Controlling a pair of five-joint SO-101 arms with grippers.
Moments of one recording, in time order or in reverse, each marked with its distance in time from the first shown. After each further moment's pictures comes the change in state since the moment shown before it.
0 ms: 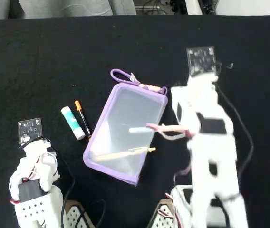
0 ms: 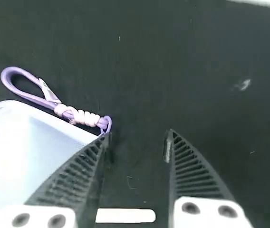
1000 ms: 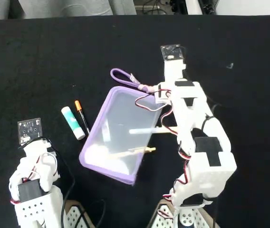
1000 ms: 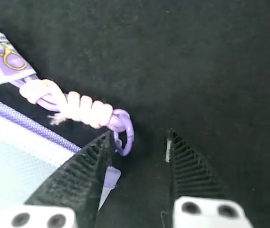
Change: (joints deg) left arm 0.0 0.0 0.0 0.0 0.0; right arm -4.3 50.4 -22.7 -3.8 -1.2
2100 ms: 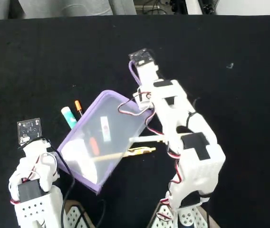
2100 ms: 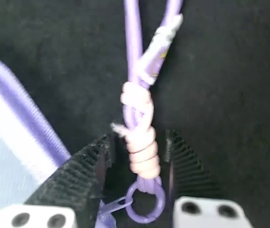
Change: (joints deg) left arm -0.3 0.0 0.1 0.0 -0.1; right arm -8.6 4.7 -6.2 5.2 5.9
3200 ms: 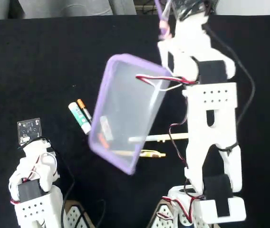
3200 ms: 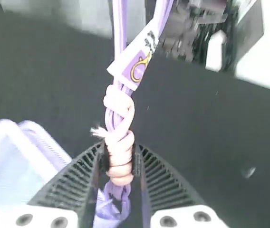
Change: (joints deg) left arm 0.1 0.0 0.0 0.0 0.1; right arm 5.5 -30.2 -27.7 23.6 -0.8
